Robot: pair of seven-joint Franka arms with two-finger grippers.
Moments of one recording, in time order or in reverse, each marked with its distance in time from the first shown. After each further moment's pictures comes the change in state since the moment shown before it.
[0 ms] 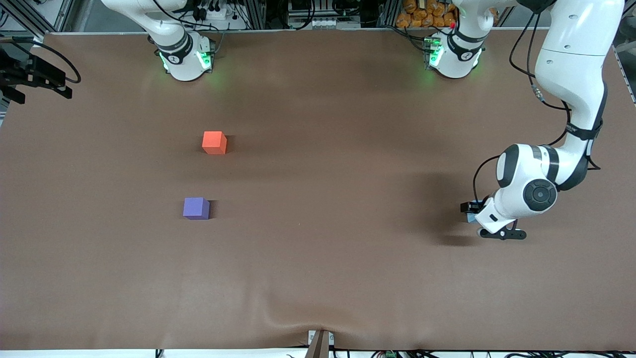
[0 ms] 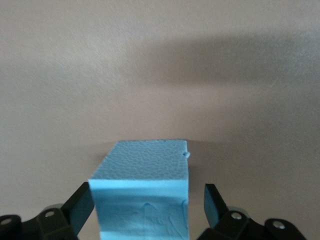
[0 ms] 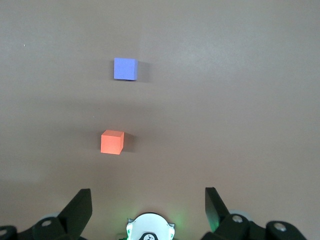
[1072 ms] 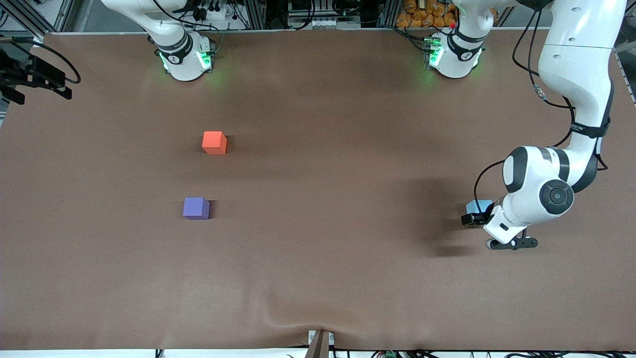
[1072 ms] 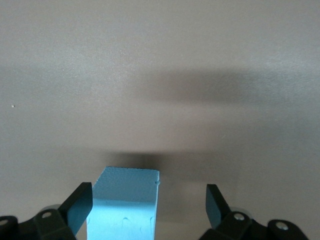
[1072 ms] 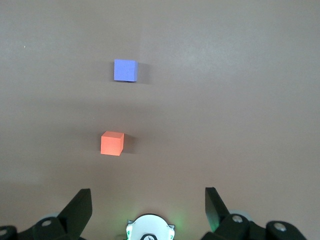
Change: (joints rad) left arm -0.009 -0.002 -0.004 0.087 -0.096 -0.007 -0.044; right arm 0.000 0.000 0.000 0.000 0.000 0.006 0.000
